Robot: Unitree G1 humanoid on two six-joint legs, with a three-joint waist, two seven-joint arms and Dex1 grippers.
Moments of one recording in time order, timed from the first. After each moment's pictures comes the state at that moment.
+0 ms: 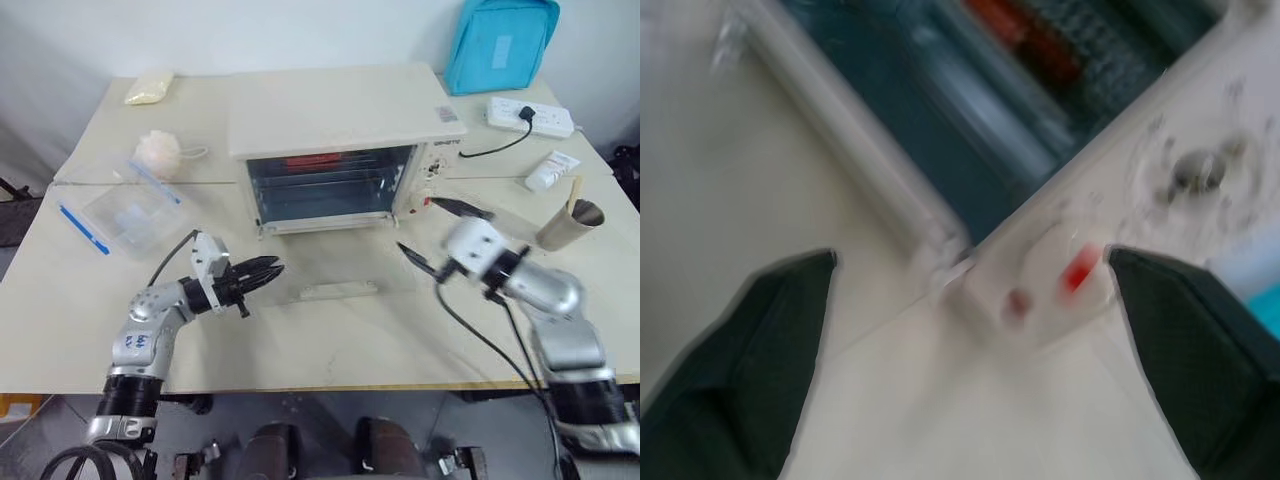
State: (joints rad) left arm -0.30 0.46 0.11 0.11 -0.45 0.17 -0.93; right arm -0.43 -0.56 0.04 -0.08 -0.10 -0.07 0.62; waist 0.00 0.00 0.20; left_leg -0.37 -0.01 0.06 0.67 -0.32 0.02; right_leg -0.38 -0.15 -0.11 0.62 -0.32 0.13
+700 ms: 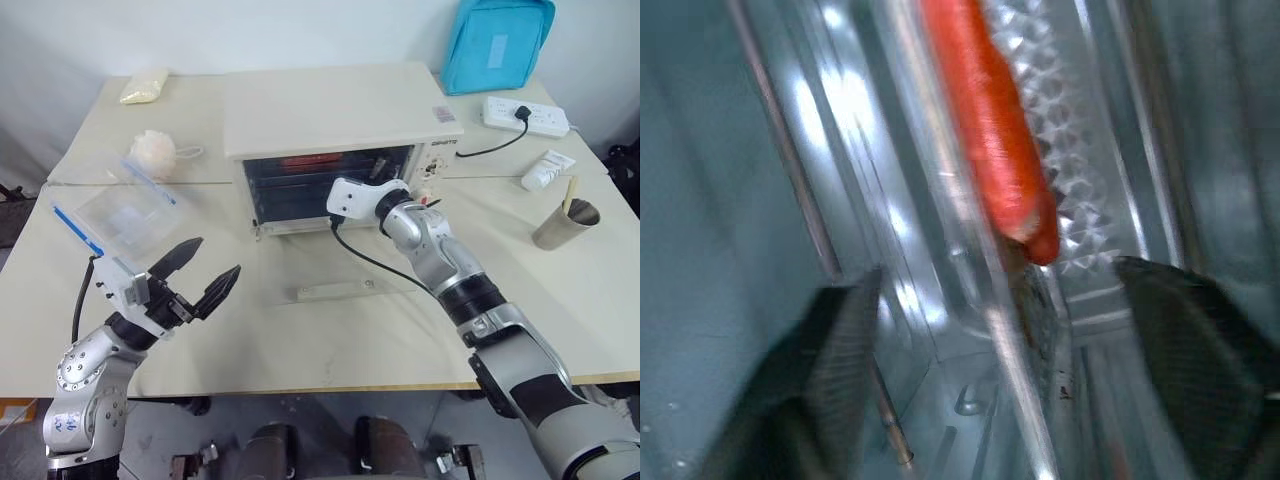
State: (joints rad) left arm 0.01 0.41 0.34 -0.35 -0.61 0.21 -0.69; right arm -0.98 -0.30 0.39 0.64 -0.69 -0.11 0.07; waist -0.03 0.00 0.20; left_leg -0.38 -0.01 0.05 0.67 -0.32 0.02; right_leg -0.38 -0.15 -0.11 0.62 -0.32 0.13
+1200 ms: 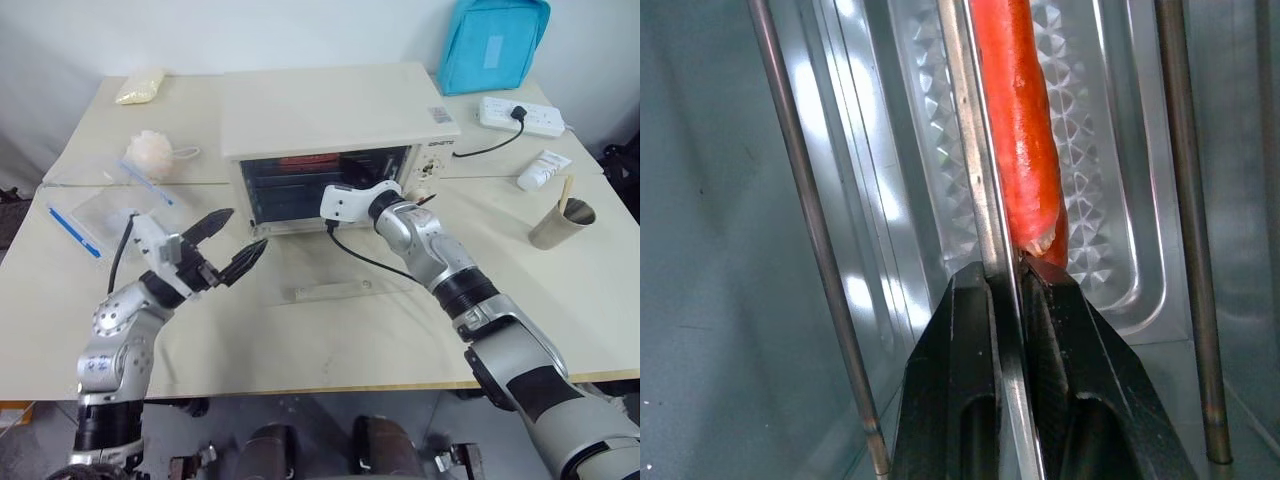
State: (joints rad) left arm -0.28 0.44 0.23 -0.12 -0.57 0.21 -0.74; right arm -1.01 -0.30 0.43 0.68 -0.75 -0.13 0.02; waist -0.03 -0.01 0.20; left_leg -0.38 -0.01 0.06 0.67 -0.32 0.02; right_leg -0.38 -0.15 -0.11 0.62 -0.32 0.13
